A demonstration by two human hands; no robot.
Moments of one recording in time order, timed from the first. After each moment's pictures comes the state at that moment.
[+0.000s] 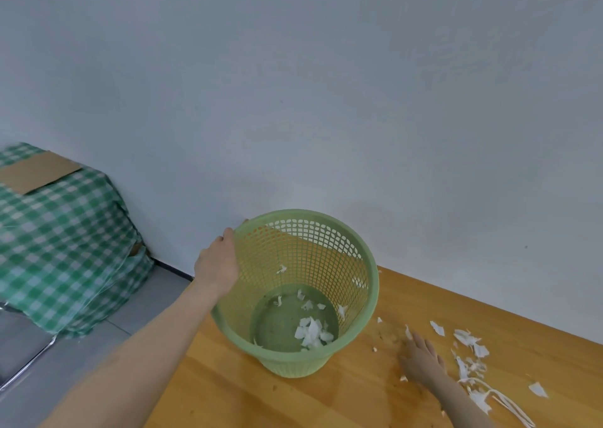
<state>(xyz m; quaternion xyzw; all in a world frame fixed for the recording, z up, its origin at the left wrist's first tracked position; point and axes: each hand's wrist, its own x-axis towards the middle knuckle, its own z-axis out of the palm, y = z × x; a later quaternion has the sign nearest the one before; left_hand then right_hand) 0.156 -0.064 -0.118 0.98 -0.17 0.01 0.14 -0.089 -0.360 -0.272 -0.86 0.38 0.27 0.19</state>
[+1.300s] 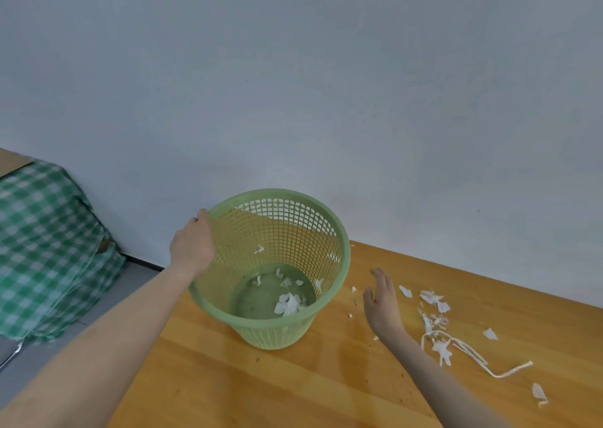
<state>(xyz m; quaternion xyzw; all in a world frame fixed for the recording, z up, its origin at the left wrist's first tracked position) 0.156 -0.061 -0.117 0.97 -0.20 0.02 0.13 -0.081 -0.310 -0.219 -0.86 0.35 -0.12 0.36</state>
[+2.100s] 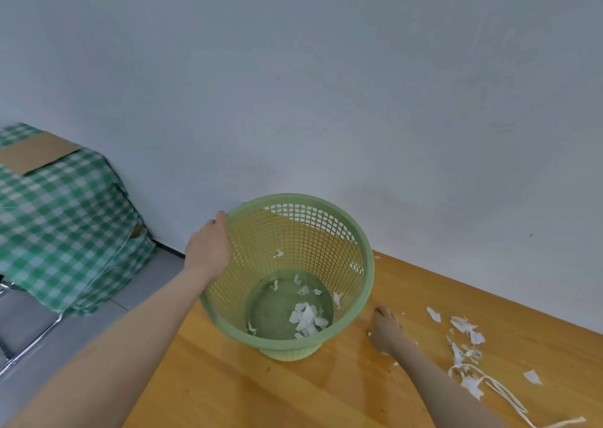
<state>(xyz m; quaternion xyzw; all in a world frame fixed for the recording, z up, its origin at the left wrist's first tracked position) 0.165 -0.062 -0.131 0.97 -0.18 0.04 0.14 -0.042 -0.337 -0.281 -0.91 0.29 0.24 0.17</state>
